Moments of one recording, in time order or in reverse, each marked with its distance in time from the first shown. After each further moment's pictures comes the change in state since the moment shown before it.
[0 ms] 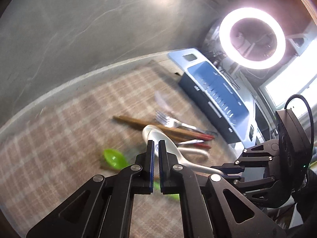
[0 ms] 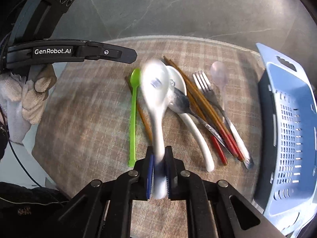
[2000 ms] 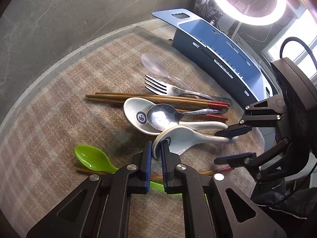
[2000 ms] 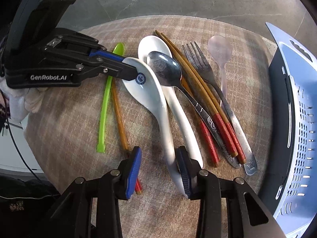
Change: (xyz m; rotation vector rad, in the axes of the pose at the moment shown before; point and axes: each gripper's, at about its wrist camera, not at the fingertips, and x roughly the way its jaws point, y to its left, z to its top) left arm 0.068 -0.010 -0.025 0.144 0.174 0.037; right arm 0.050 -0.041 -0.013 -0.075 0.099 0.080
